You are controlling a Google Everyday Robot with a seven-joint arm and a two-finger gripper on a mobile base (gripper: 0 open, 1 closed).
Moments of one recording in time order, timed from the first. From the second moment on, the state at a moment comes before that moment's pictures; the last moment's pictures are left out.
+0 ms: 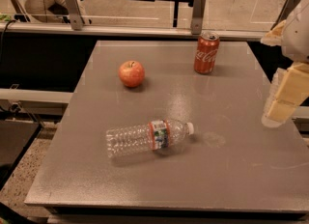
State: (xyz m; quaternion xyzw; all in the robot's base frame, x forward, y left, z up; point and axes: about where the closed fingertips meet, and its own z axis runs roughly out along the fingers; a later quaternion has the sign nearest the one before) arm 0.438 -0.214 0.984 -0.60 0.78 -0.04 0.17
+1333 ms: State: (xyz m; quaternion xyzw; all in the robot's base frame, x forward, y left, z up) arm 0.530 -0.201 0.968 -0.55 0.80 -0.01 0.25
